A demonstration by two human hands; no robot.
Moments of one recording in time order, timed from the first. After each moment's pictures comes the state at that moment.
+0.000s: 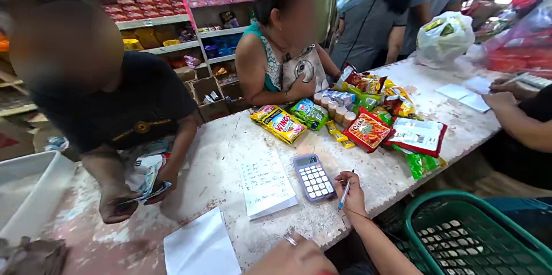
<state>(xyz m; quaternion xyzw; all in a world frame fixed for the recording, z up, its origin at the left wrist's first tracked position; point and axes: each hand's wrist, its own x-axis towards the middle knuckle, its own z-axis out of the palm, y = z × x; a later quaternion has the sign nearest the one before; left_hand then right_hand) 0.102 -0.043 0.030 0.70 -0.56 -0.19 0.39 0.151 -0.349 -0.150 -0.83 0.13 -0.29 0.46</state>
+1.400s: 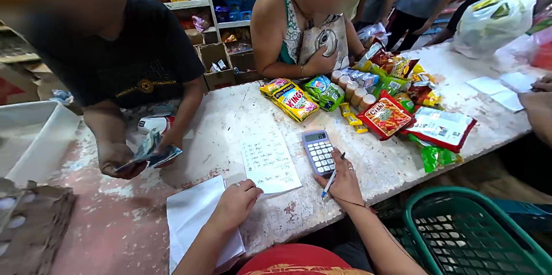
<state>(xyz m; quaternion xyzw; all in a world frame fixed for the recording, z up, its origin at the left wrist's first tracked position) 0.174 0.017 -0.135 0.89 -0.37 0.02 0.27 0.148 -0.328 -0.136 -0.96 0.05 -0.15 0.21</state>
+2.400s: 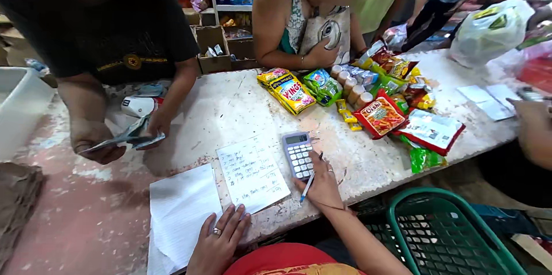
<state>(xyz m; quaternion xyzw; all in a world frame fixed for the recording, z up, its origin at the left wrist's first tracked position) 0.053 0.025 -0.173 0.93 -0.29 0.20 0.03 0.136 -0.286 -0.113 -0.97 0.03 -0.09 0.23</state>
